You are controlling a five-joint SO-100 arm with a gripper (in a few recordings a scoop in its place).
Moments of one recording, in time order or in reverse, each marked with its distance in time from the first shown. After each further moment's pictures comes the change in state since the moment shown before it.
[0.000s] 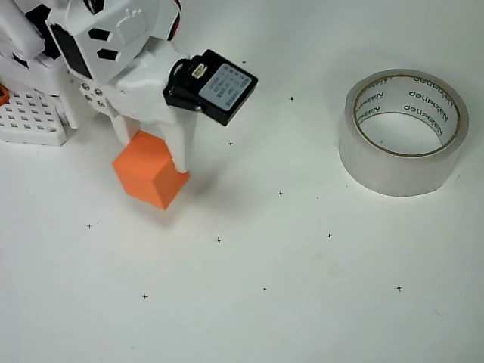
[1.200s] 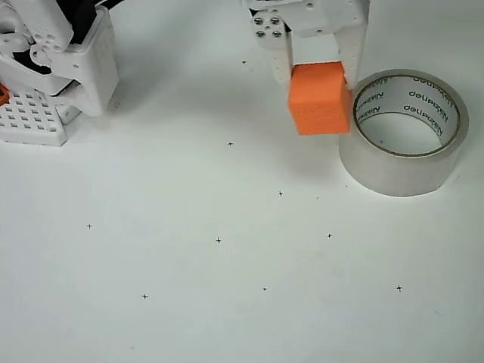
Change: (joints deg) arm -25.8 -38.9 -43.2 0.2 4.3
